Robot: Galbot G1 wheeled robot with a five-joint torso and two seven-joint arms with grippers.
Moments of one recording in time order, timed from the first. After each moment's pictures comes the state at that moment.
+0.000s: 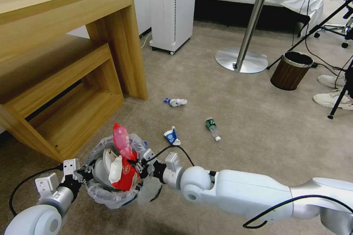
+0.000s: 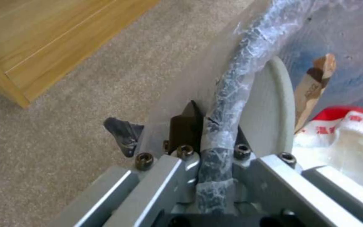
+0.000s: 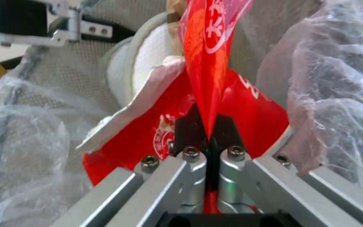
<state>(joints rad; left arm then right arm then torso) 1.62 -1.24 -0.85 -2.13 -0.60 0.60 -0.02 -0.34 1.08 -1.02 1.69 1.01 -0.01 0.17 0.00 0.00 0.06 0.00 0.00</state>
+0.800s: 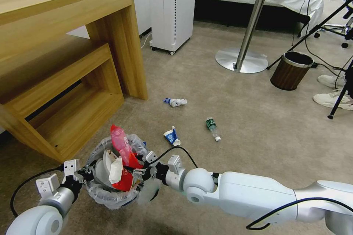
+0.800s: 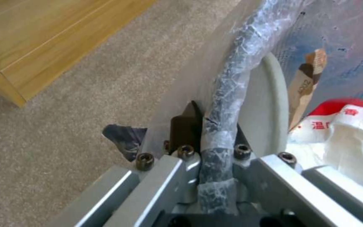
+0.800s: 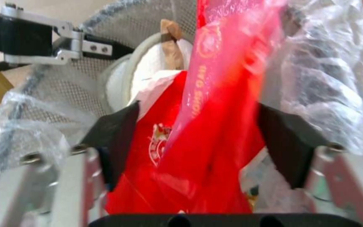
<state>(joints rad) 1.62 -1.25 -0.84 -2.13 -0.59 0.59 -0.01 -0.34 1.06 -0.99 1.72 0.97 -0.02 0.18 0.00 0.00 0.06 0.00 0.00</state>
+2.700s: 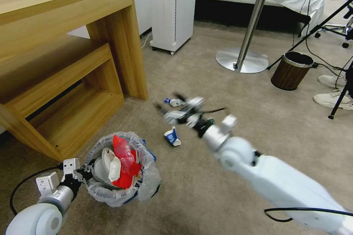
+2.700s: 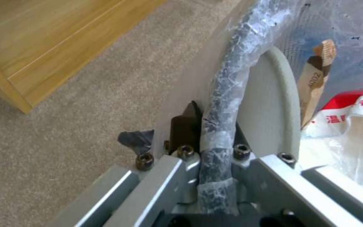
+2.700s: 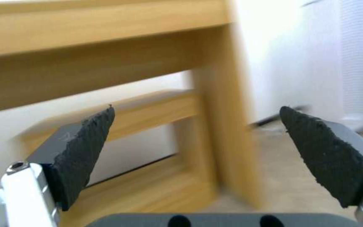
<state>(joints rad) 1.60 -1.23 -0.84 -2.12 -0.59 0.59 -0.01 -0.74 0.86 -0.12 1.90 0.93 0.15 0.04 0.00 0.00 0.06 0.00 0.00</state>
